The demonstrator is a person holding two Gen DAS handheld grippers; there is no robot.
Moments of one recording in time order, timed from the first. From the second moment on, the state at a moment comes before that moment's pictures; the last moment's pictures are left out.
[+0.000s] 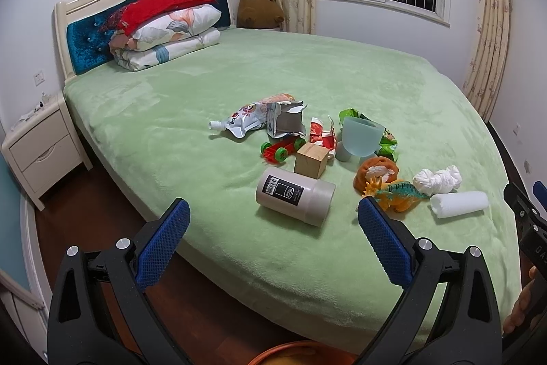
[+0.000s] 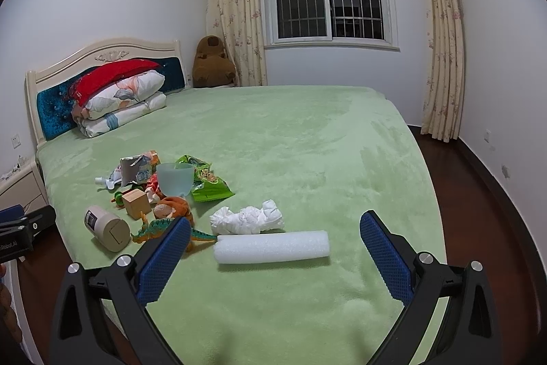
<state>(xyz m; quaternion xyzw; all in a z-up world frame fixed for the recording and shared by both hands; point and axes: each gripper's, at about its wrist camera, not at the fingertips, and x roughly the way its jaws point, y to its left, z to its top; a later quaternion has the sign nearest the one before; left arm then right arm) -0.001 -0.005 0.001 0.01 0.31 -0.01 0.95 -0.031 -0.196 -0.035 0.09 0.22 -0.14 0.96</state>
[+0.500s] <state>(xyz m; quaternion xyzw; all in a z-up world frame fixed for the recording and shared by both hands) 0.002 -0.010 -0.004 0.01 0.31 -0.01 0.95 -0.033 -0.200 -0.034 0.09 0.22 -0.14 0.96</state>
